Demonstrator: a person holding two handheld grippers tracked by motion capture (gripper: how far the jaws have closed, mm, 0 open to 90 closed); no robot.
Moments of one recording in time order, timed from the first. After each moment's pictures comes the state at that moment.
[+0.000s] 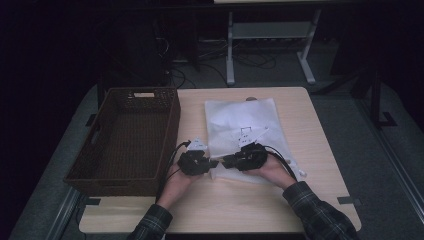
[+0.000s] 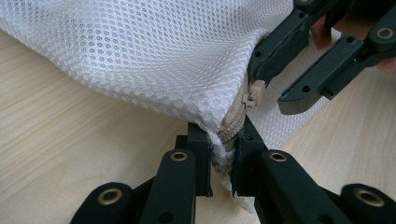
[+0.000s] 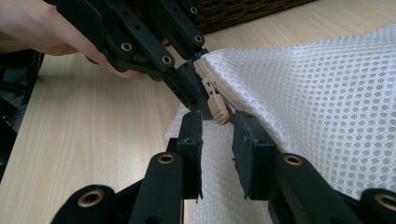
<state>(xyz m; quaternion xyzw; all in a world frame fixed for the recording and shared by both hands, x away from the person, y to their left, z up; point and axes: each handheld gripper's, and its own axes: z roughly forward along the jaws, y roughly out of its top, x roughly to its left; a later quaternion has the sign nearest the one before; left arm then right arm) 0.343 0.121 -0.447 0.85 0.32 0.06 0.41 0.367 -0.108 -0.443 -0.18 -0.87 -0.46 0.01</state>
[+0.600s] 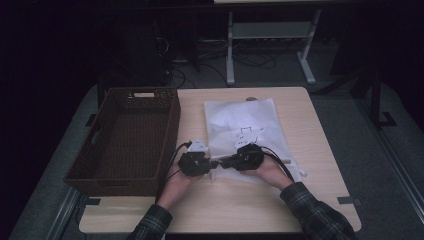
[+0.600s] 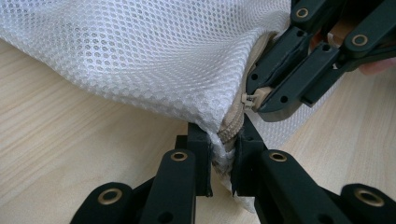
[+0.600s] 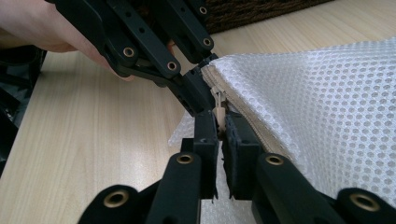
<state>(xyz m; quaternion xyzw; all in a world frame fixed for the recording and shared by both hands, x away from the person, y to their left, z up) 0.341 0.120 -0.447 0.85 0.31 0.07 0.41 0.366 -0.099 -0.444 -0.16 -0.88 -0.46 0.01</state>
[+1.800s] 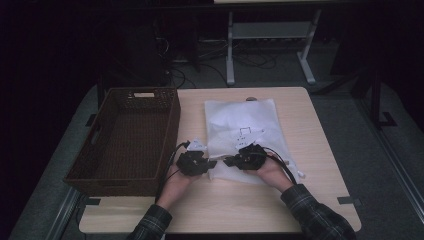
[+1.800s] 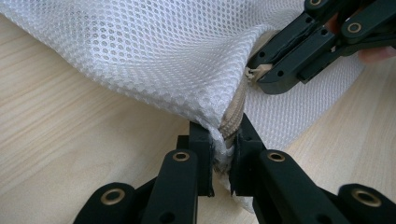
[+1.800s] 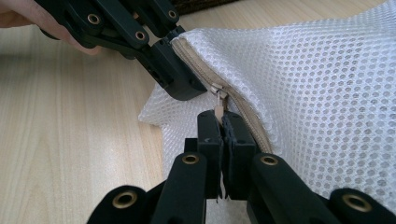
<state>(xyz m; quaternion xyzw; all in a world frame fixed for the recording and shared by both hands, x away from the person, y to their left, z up) 0.342 0.123 -0.445 0.85 0.33 0.07 0.40 0.362 -0.104 -0.443 -0.19 -0.89 -0.42 -0.04</state>
